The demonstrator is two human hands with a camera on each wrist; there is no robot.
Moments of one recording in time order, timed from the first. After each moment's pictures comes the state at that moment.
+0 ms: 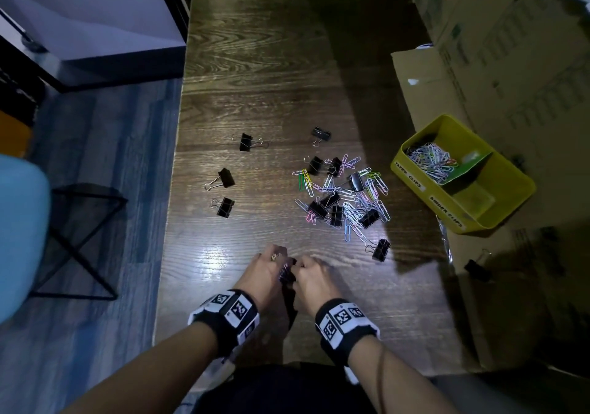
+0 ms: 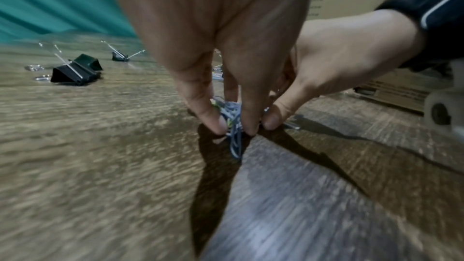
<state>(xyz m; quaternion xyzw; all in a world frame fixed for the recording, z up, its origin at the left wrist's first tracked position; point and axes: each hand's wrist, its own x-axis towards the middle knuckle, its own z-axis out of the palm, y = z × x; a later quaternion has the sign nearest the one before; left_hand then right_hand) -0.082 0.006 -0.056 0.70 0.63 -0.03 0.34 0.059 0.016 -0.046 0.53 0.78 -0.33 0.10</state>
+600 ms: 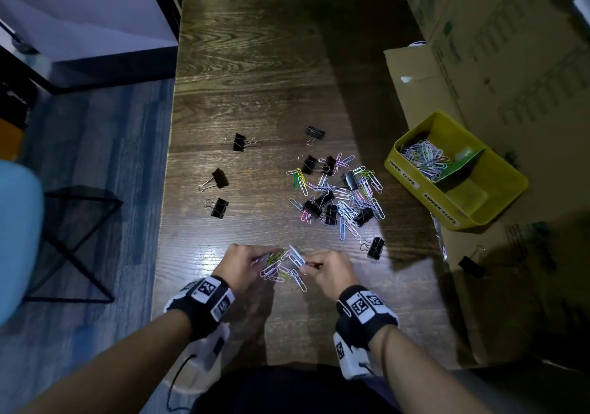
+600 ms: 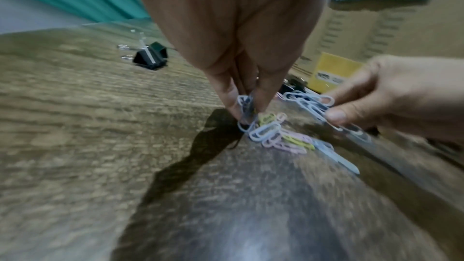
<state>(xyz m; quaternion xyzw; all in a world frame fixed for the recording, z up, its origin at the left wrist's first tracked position) -0.113 0.021 -0.056 0.64 0.66 0.13 0.38 0.092 0.034 -0.059 0.62 0.60 -0.49 -0.10</state>
